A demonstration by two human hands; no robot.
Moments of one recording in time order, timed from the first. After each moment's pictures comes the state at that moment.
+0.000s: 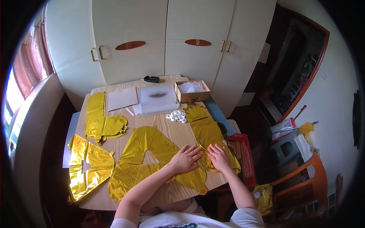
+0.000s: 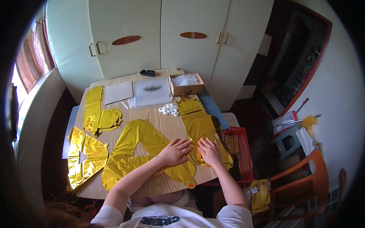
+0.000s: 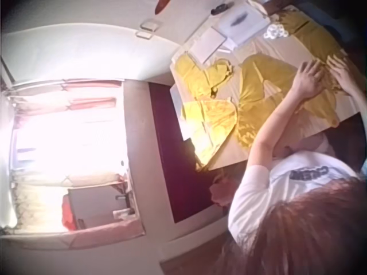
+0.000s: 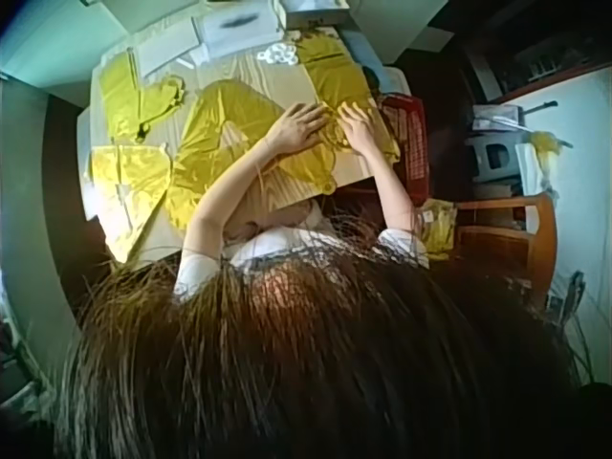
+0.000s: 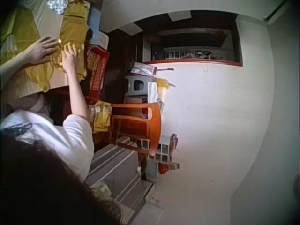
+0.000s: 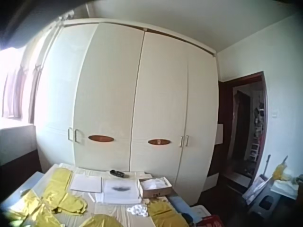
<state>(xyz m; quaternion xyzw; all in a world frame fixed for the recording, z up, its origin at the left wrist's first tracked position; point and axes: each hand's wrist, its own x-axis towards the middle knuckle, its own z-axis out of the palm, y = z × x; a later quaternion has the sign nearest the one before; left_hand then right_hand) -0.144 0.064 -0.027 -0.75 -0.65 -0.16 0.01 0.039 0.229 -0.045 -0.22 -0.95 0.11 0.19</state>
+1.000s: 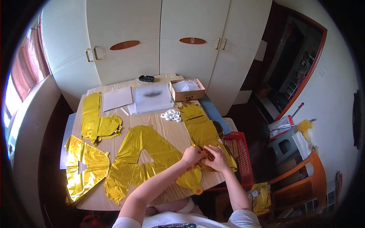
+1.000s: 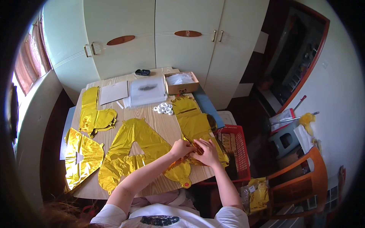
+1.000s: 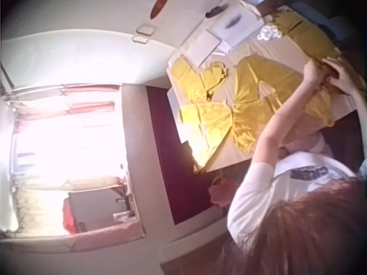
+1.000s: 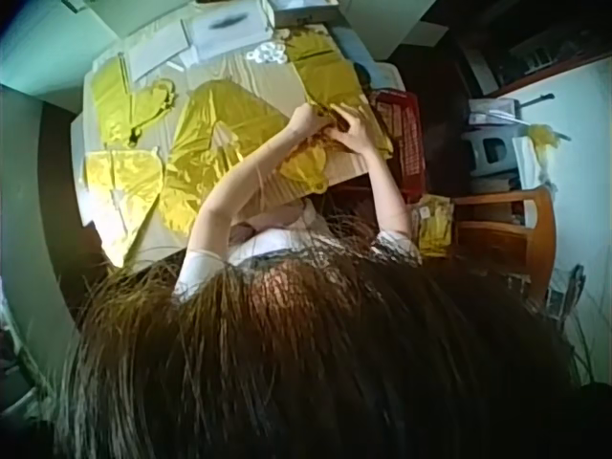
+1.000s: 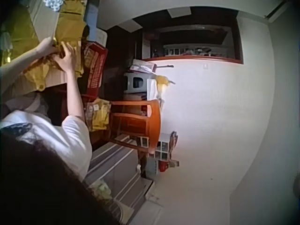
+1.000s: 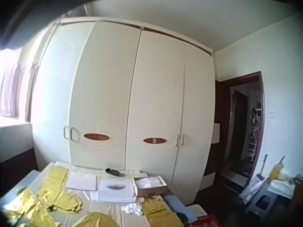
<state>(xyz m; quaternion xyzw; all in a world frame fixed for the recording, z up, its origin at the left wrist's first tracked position) -0.107 0.119 -0.005 -0.43 -0.75 -0.37 -0.34 0.052 0.227 -0.027 -0.17 -0.93 0.23 0.22</state>
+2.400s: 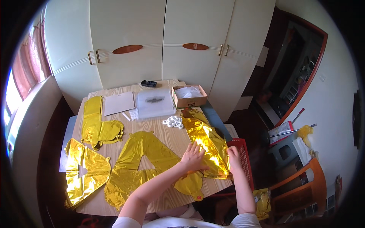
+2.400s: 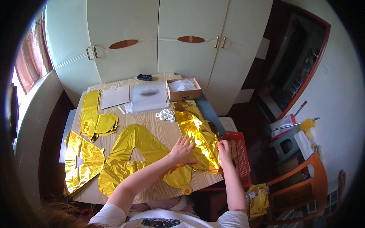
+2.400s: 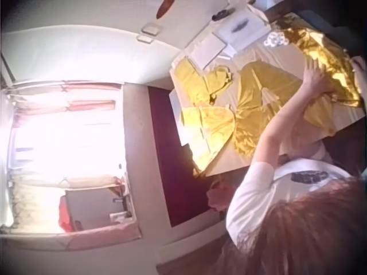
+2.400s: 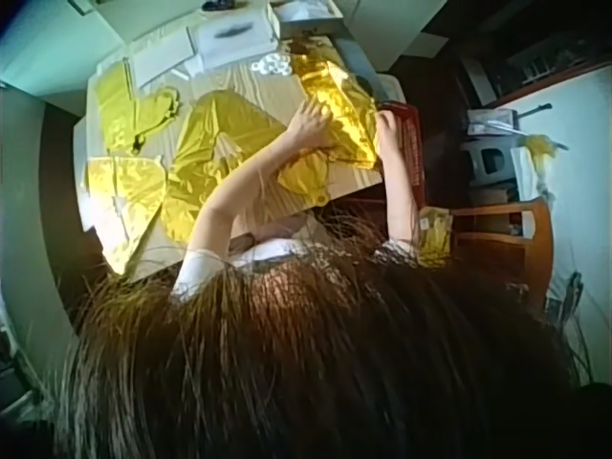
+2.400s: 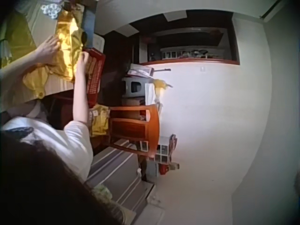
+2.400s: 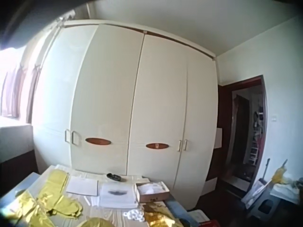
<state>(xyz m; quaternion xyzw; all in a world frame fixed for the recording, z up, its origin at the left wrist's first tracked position) -0.123 0.131 -0.021 -0.68 -0.72 -0.10 0.02 0.061 0.290 -0.048 -0.36 -0.63 0.57 0.40</state>
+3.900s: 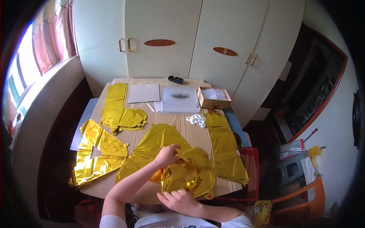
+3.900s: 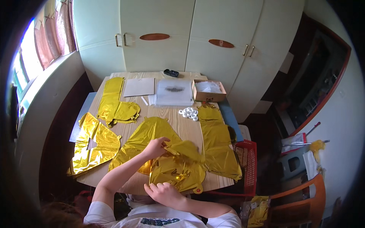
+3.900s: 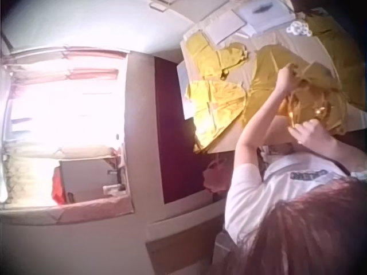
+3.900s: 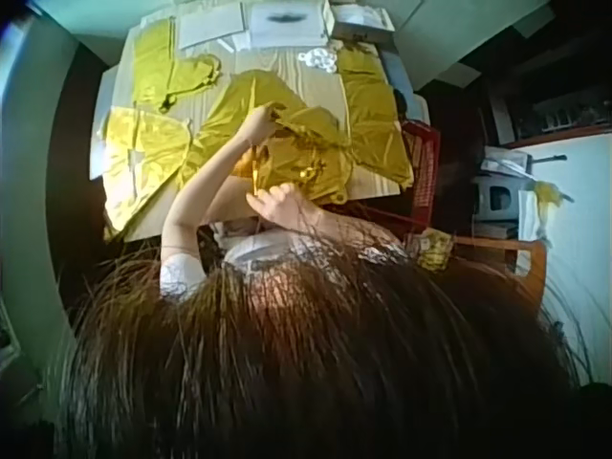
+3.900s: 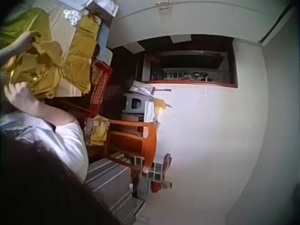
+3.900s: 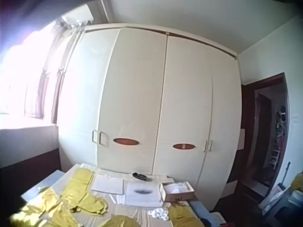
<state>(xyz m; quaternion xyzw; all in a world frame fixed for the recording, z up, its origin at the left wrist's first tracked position) -0.210 -0.036 0.009 -0.42 -0.79 -0.41 -0.17 0.010 -0.012 0.041 0.22 -0.96 -0.02 0.18</state>
